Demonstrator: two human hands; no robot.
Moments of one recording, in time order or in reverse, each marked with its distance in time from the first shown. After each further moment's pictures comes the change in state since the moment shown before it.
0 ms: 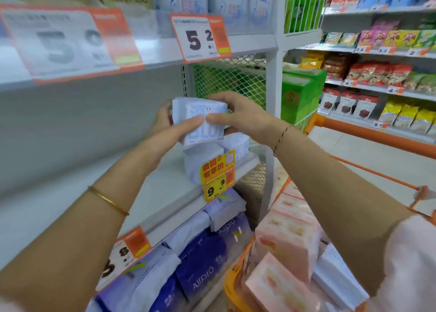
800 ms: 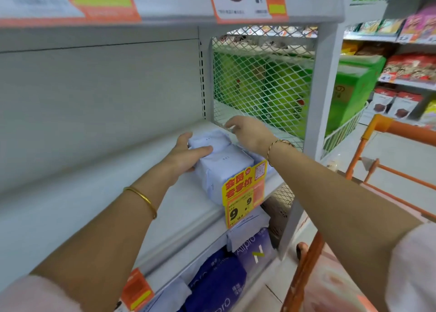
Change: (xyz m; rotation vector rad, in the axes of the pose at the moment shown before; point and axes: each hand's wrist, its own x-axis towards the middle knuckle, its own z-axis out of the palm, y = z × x) left_hand 0.089 -0.121 -0.010 0.120 -0.030 -0.360; right_hand 0.123 0.115 0.031 -0.720 0.037 0.071
